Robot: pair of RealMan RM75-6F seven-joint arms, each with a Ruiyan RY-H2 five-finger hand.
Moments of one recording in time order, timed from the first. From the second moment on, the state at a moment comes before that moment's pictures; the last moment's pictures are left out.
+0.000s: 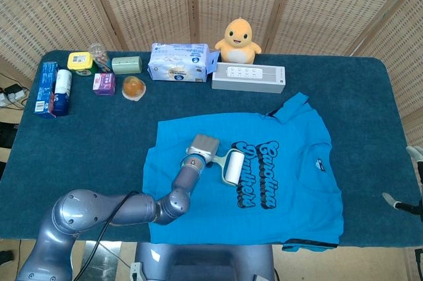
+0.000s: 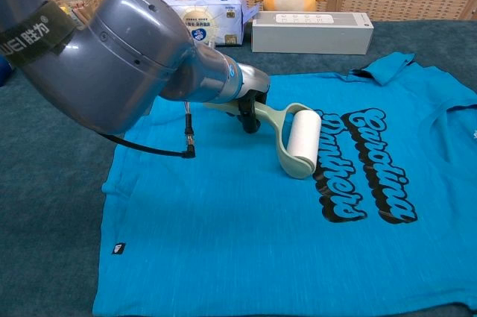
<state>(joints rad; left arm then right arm) -1.48 -1.86 -0.25 -1.17 -0.16 0.77 1.02 0.03 -1.00 0.16 -1.68 -1.31 1.44 0.17</state>
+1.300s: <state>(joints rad) -1.28 -1.65 -0.13 -1.31 -0.05 0.77 0.89 0.03 -1.00 0.15 -1.69 -1.32 1.45 0.15</state>
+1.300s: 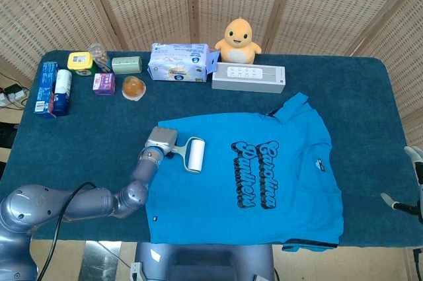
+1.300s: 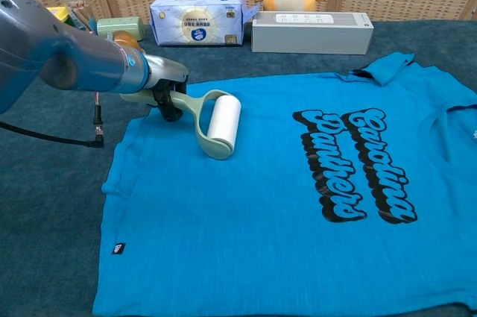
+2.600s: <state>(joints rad) -1.18 -1.44 -0.05 -1.47 0.20 0.67 0.67 0.03 -1.00 0.15 -1.70 -1.34 1.46 0.13</state>
